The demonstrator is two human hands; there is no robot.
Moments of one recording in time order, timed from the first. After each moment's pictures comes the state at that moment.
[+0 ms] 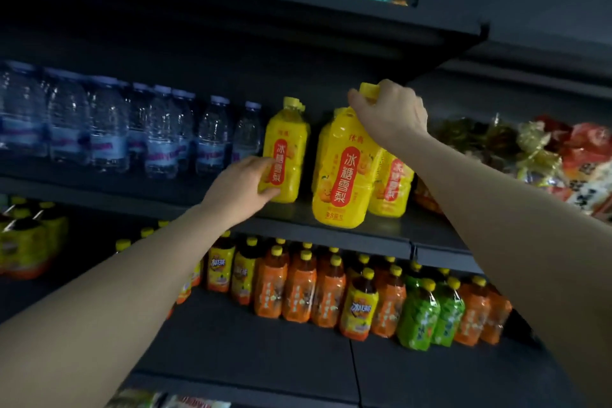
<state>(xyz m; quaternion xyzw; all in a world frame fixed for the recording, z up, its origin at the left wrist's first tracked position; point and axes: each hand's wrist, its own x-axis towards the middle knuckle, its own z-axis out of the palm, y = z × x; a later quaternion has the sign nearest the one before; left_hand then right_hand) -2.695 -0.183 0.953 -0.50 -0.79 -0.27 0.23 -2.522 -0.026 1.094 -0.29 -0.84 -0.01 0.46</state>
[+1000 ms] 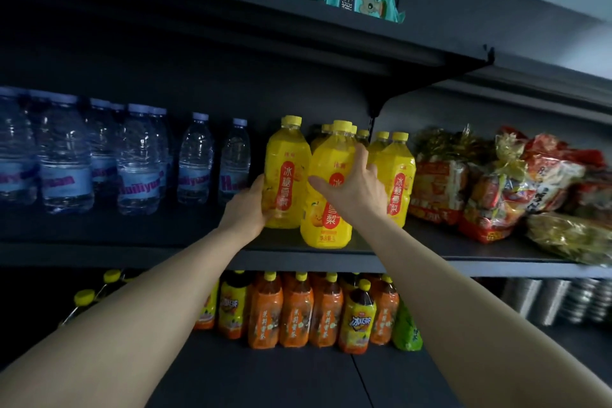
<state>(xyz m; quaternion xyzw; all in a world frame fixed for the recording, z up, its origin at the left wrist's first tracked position) -2.780 -0.133 0.935 -0.51 -0.76 -0.39 0.09 -2.598 -0.047 0.999 -0.41 -0.81 0.06 0.42</state>
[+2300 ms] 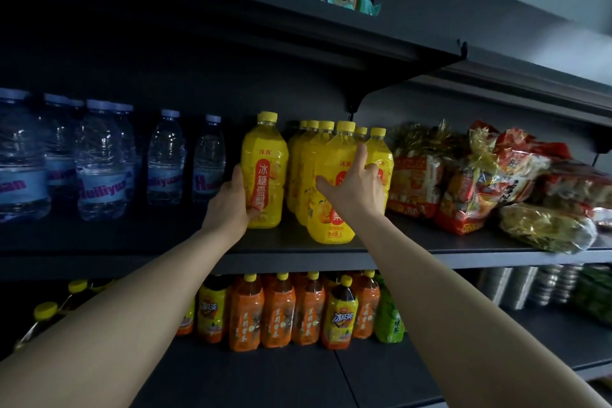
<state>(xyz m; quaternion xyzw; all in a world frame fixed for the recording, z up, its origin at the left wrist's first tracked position) -2.776 -0.110 0.933 -0.47 -0.78 -0.39 0.10 -2.579 -0.013 0.995 -0.46 -0.78 0.04 0.42</state>
